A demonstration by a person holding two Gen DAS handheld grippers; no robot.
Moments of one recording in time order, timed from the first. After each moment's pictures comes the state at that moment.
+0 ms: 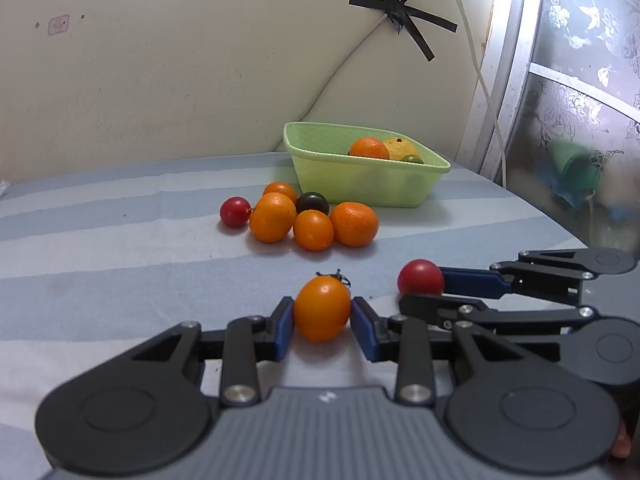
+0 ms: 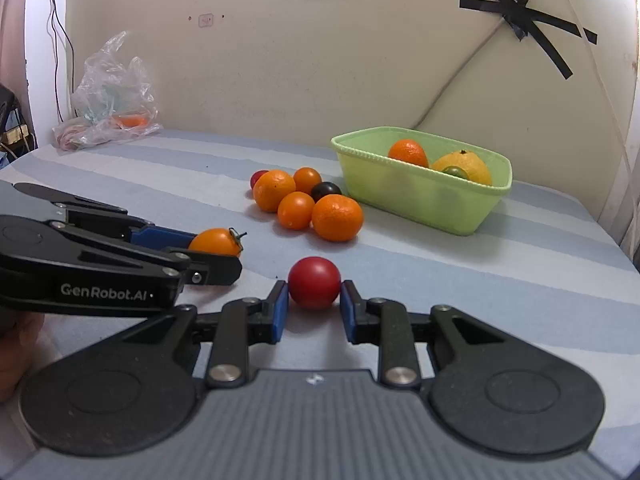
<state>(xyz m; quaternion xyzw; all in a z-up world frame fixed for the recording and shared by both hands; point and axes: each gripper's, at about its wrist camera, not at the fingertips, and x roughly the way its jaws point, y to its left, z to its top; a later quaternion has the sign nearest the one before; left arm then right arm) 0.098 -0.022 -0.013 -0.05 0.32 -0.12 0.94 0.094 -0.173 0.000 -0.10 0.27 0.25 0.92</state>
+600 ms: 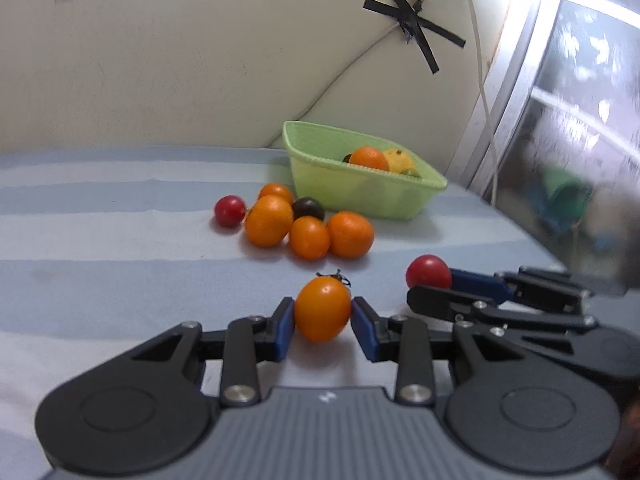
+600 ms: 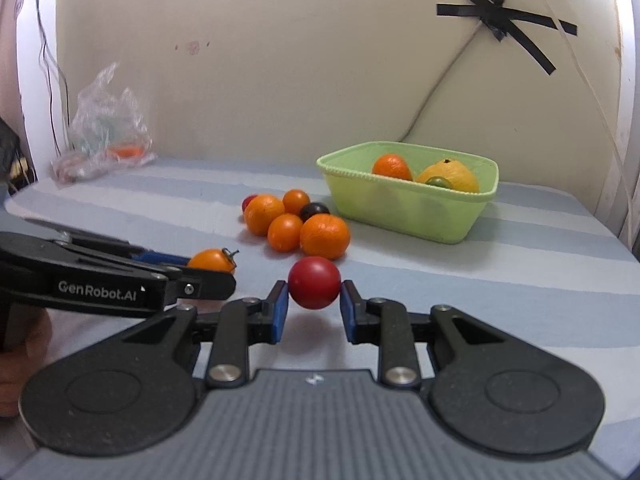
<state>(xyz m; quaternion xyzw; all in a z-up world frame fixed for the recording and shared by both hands) 0.115 -0.006 -0.008 -0.12 0.33 -0.15 0.93 0.099 -0.186 0.008 -0.05 0.26 0.25 0.93</state>
